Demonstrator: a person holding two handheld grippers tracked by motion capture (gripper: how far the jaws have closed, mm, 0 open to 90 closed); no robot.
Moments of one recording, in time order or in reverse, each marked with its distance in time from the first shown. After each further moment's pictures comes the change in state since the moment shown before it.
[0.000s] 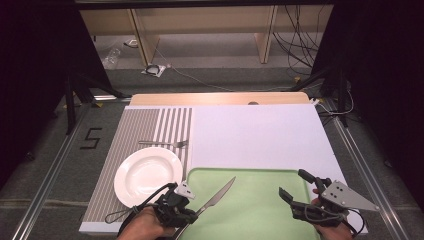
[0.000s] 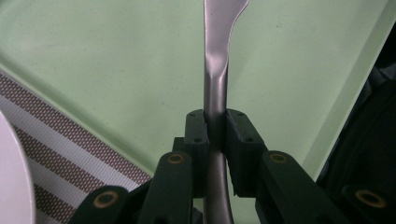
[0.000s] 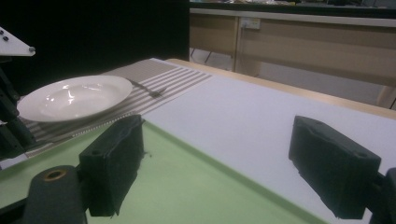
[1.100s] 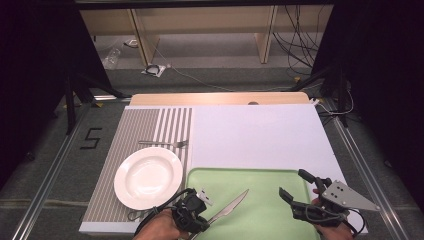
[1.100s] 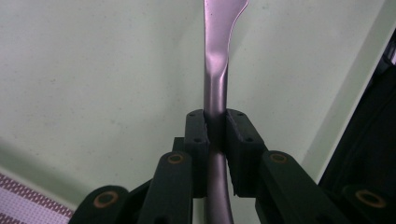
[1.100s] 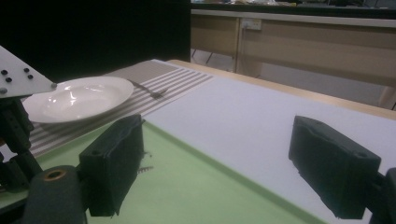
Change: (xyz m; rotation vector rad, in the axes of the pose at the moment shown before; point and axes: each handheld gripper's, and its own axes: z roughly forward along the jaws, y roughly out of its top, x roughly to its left) left arm -0.017 0.016 0.038 0.124 -0.042 0.015; right arm 0.000 0.001 -0.001 -0.001 0.007 0.002
